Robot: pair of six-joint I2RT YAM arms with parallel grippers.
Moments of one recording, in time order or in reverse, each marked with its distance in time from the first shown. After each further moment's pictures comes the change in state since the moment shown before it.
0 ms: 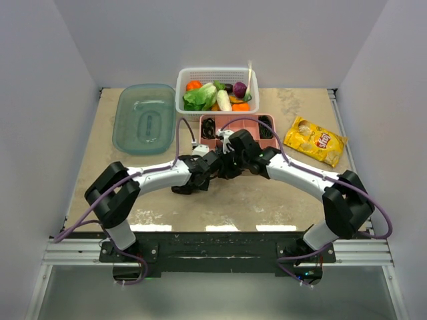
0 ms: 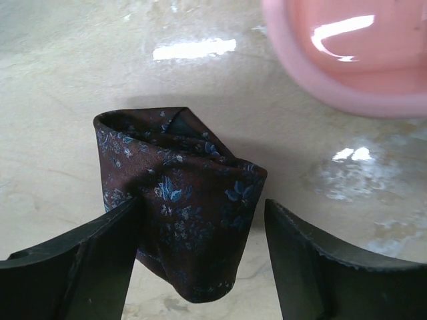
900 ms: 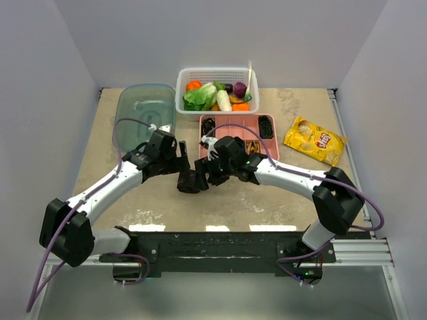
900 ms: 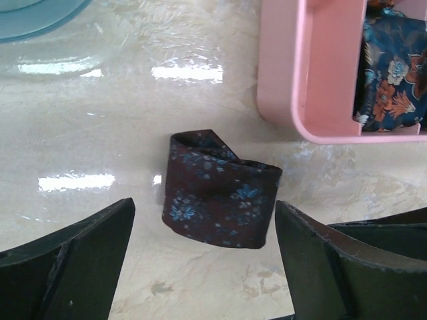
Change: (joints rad) left arm 0.330 -0.427 -0.134 0.137 0.410 0.058; right arm 0.114 0.049 0.011 0.119 -0.096 0.130
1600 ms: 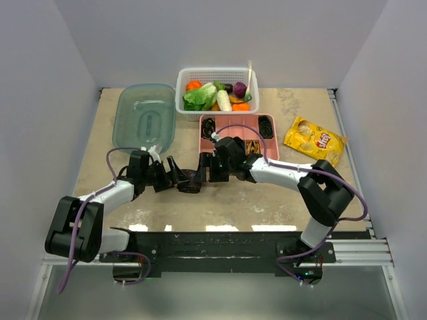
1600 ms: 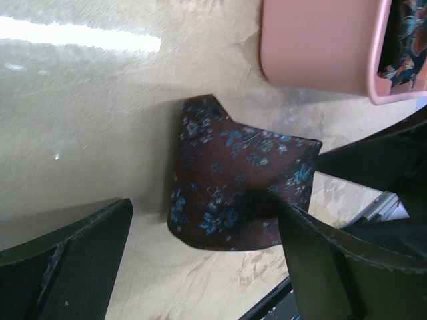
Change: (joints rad) left arm 0.336 -0.005 -0.485 0.575 0.615 -0.024; right arm -0.025 0.112 -0.026 0.121 0.080 0.285
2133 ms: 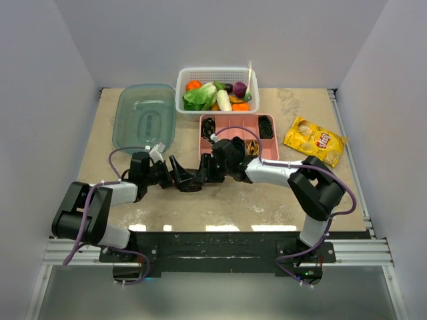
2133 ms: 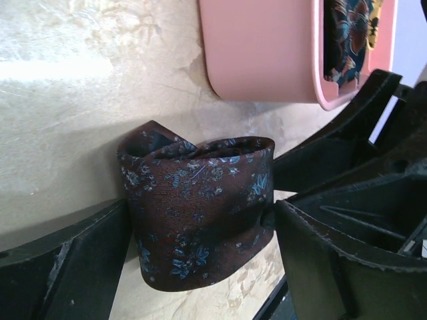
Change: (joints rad) left arm 0.002 0.150 -0.066 0.382 0.140 -0.040; right arm -0.010 0.084 -0.006 0.090 0.010 0.066
